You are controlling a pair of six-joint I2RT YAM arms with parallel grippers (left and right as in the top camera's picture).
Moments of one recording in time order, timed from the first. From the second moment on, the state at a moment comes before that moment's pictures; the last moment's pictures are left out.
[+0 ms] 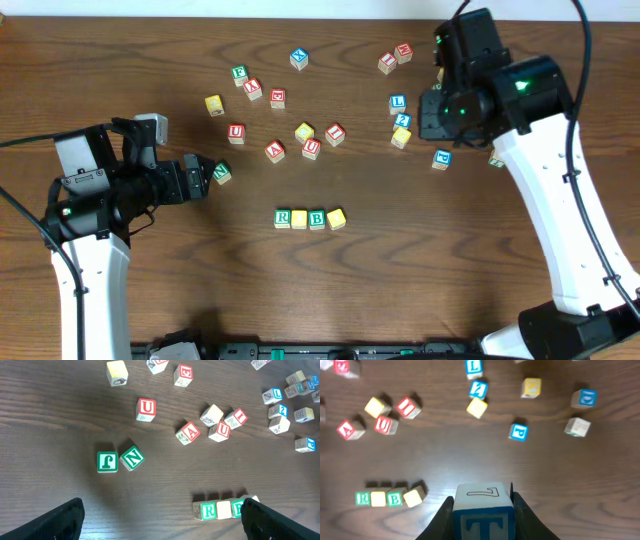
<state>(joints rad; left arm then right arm) 0.27 1.17 1.01 -0.81 0.49 0.09 0.37 1.68 1.89 -1.40 0.11 0.35</state>
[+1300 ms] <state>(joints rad) 0.27 1.17 1.01 -0.81 0.49 0.09 0.67 1.66 0.93 -0.52 0.06 0.53</state>
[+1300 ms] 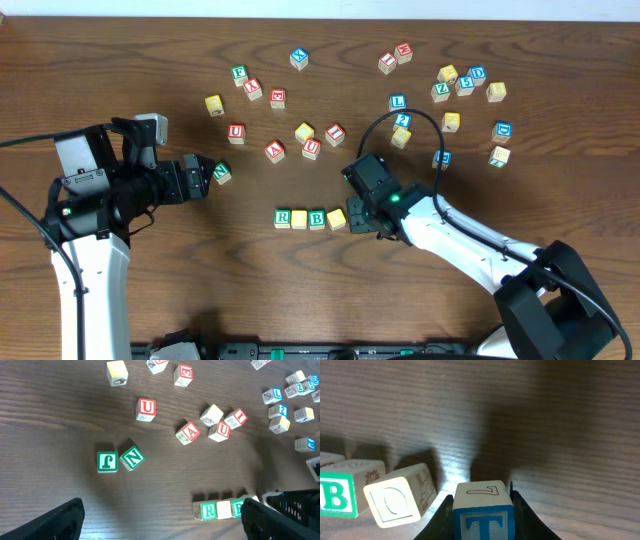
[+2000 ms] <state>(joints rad) 0.27 1.17 1.01 -0.81 0.49 0.09 0.74 1.68 0.93 -0.48 0.10 0.57</state>
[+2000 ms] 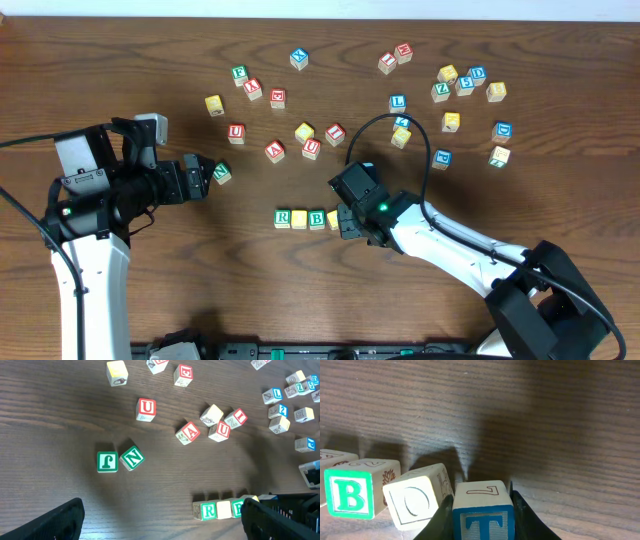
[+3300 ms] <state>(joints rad) 0.27 1.17 1.01 -0.81 0.49 0.09 0.80 1.68 0.90 -0.41 0.18 0.62</state>
